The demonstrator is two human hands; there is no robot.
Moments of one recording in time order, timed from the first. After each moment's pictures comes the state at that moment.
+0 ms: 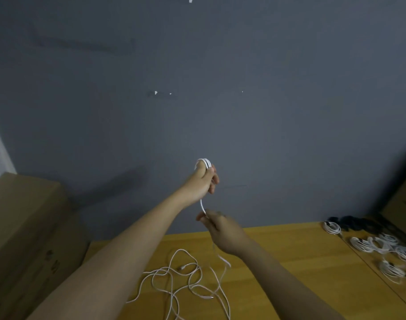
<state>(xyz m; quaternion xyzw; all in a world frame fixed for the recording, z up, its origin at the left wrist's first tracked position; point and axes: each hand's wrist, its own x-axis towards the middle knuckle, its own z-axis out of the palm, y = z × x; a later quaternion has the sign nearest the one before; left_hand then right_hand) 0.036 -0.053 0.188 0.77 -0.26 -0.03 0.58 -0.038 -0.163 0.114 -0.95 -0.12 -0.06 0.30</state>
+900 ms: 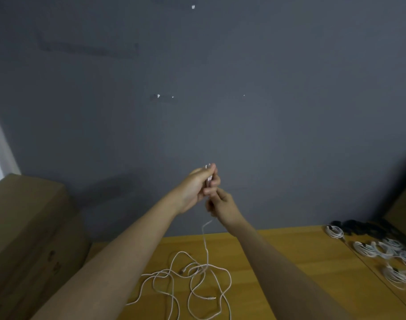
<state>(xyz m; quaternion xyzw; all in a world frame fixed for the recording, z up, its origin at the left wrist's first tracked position) 0.024 -0.042 0.199 0.57 -0.27 -0.20 0.75 -0.009 -0.151 0.153 -0.78 -0.03 -0.09 0.62</state>
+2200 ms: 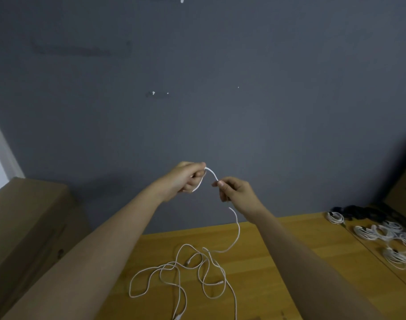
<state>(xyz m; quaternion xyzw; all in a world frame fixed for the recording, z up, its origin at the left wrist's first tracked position) 0.024 -0.010 0.215 0.73 -0.26 -0.19 0.61 -0.025 -0.185 0.160 -0.78 -0.04 -0.12 0.61</state>
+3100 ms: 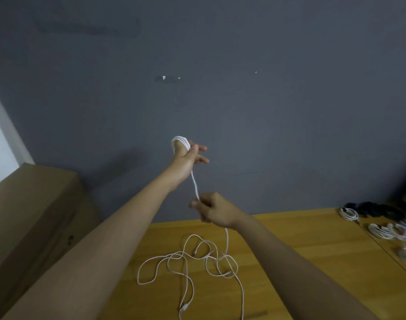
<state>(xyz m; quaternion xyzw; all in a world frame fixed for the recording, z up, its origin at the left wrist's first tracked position) 0.059 -0.009 0.195 0.74 -0.20 0.02 0.64 -0.011 -0.126 0.131 -0.88 -0.13 0.05 0.46</state>
